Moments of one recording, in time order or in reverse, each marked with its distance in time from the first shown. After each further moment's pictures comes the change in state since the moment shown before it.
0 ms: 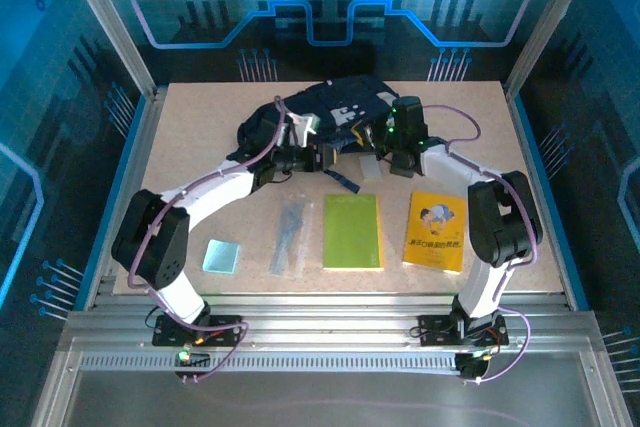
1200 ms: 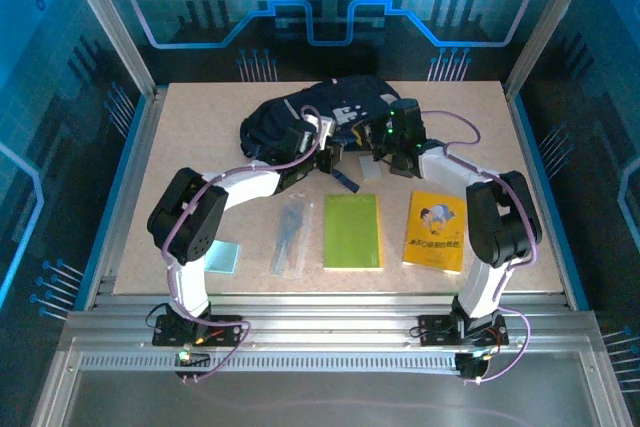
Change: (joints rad) left arm -0.046 0.238 0.060 0.211 -0.300 0.162; right arm 0.013 0.000 -0.031 0.052 0.048 0.105
